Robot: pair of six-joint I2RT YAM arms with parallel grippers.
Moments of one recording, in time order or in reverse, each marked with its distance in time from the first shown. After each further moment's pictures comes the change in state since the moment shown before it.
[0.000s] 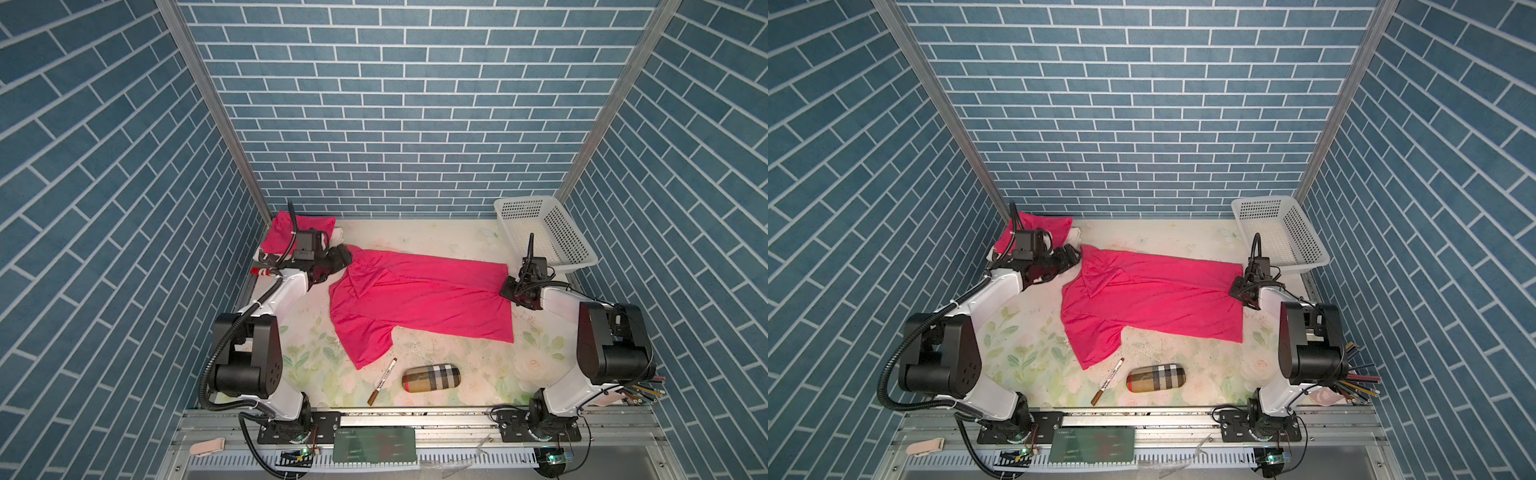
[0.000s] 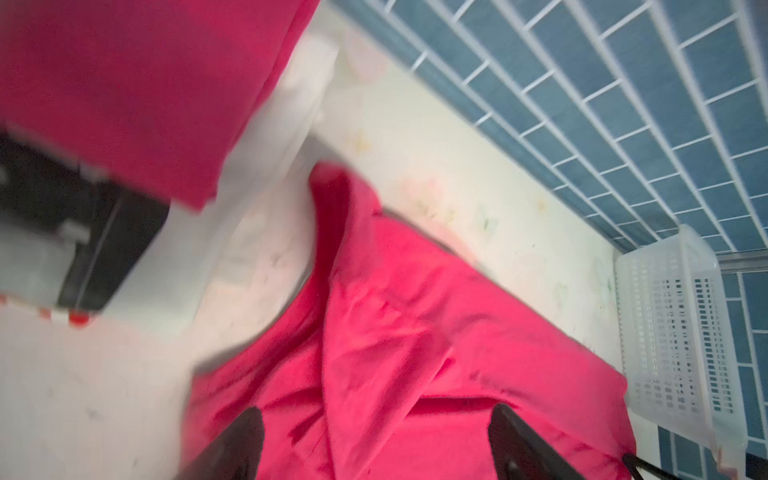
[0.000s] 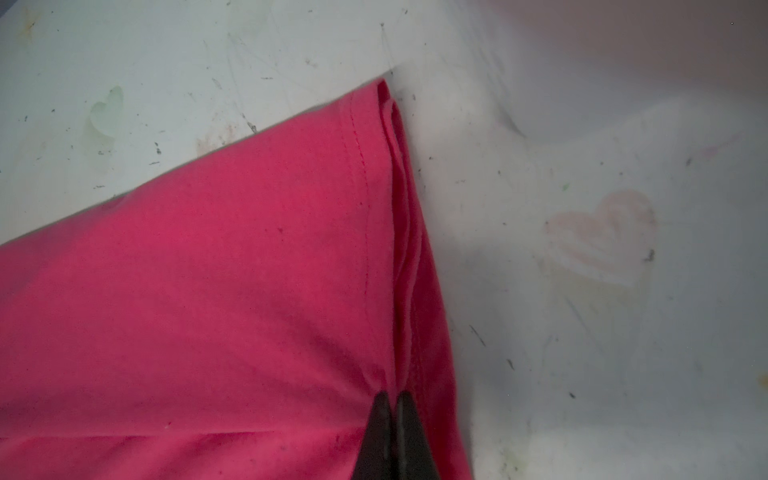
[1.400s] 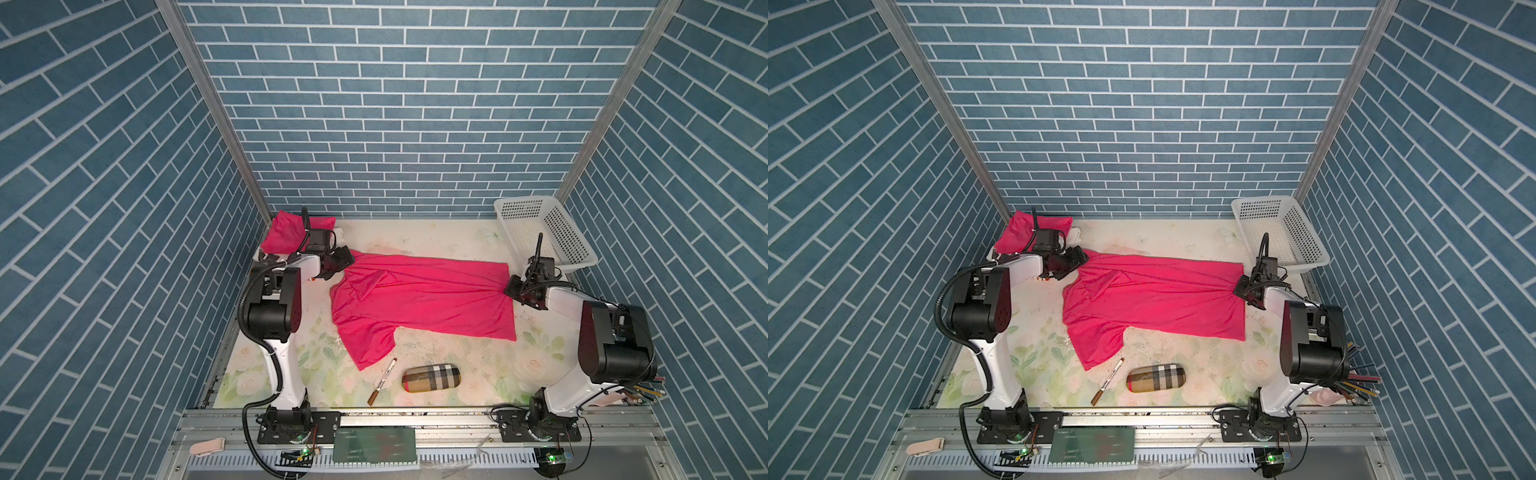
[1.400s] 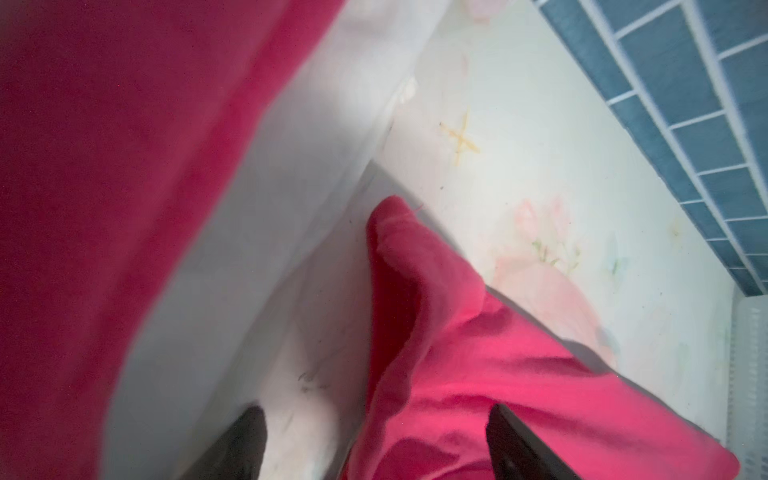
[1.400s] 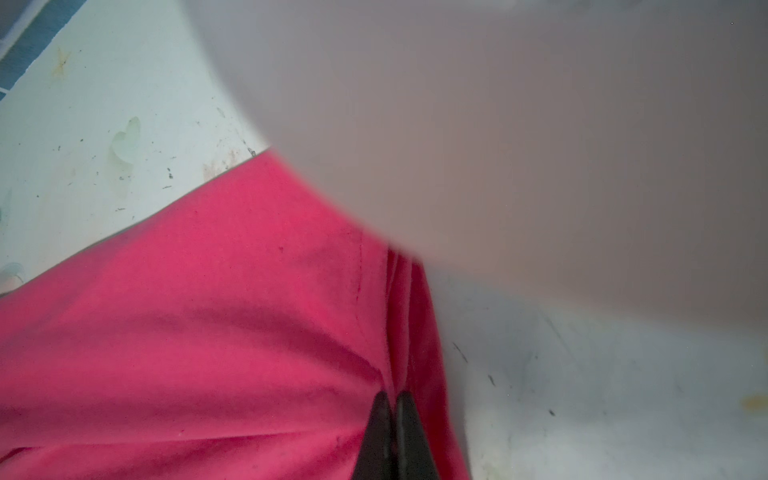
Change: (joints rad) left arm 0.050 0.400 0.130 0.088 0.031 -0.013; right arm -0.059 0.002 0.000 0.020 -0.071 0.000
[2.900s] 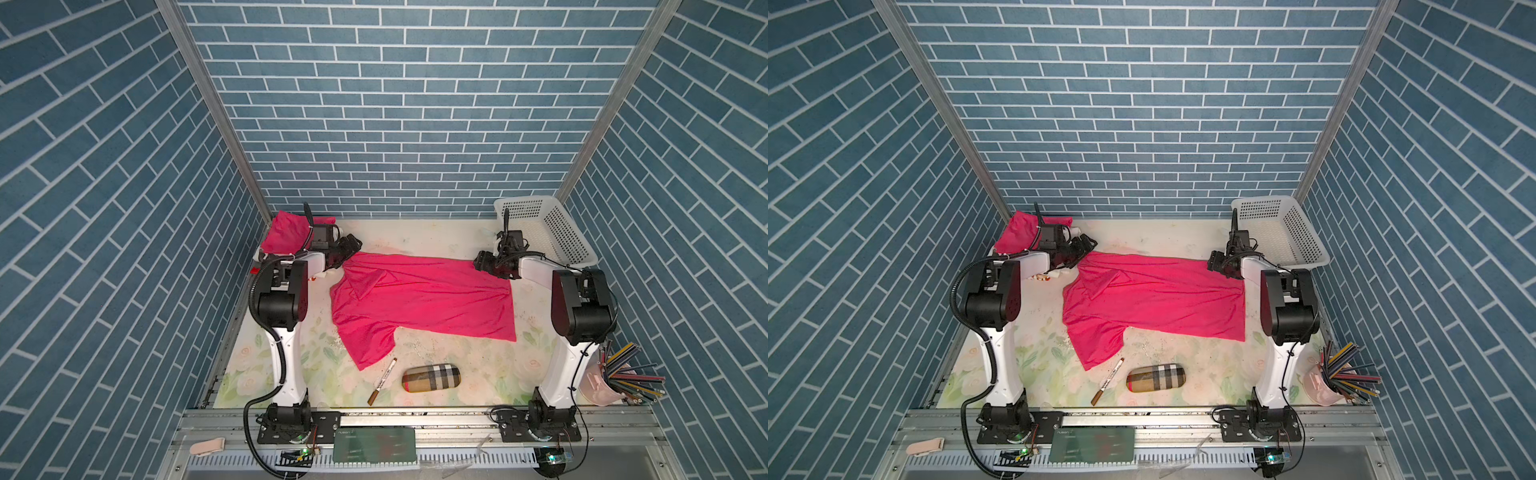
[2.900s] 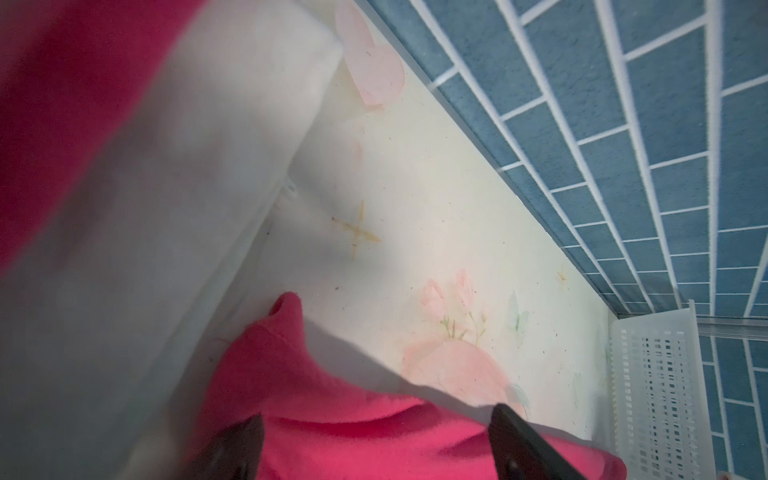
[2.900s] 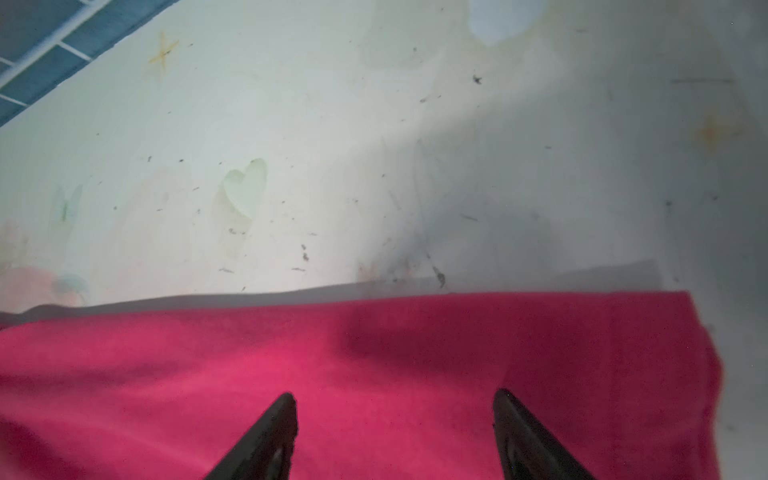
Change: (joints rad) left arm -0.002 0.155 0.111 0.227 0.114 -0.120; right arm 0.148 0.343 0.440 -0.092 -0.012 -0.053
